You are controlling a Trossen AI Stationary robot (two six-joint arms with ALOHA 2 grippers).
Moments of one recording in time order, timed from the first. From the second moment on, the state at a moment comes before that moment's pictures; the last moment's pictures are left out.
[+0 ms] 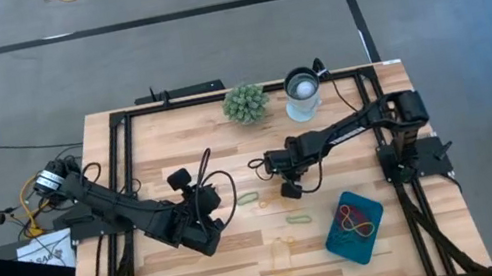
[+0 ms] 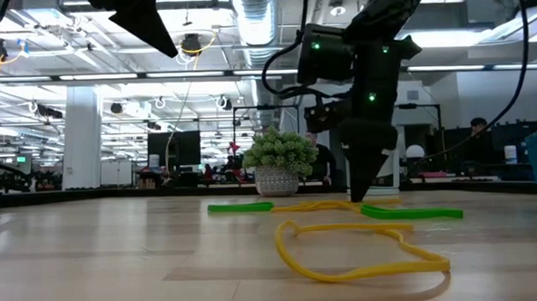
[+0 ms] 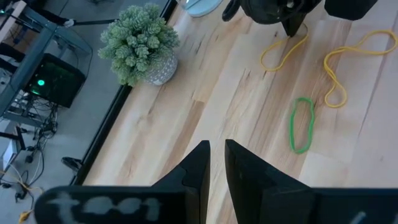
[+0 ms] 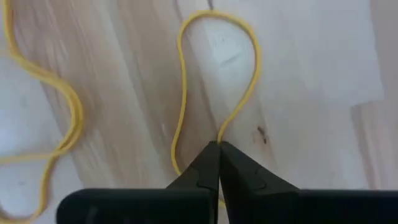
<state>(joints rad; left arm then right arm) -0.50 1.56 1.25 -1.06 -0.90 -0.70 -0.03 1.86 1.09 -0.58 0.11 0.20</state>
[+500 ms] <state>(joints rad) -0.50 1.56 1.25 -1.06 -0.89 -0.70 -0.05 1.87 1.12 -0.58 0.16 0.20</state>
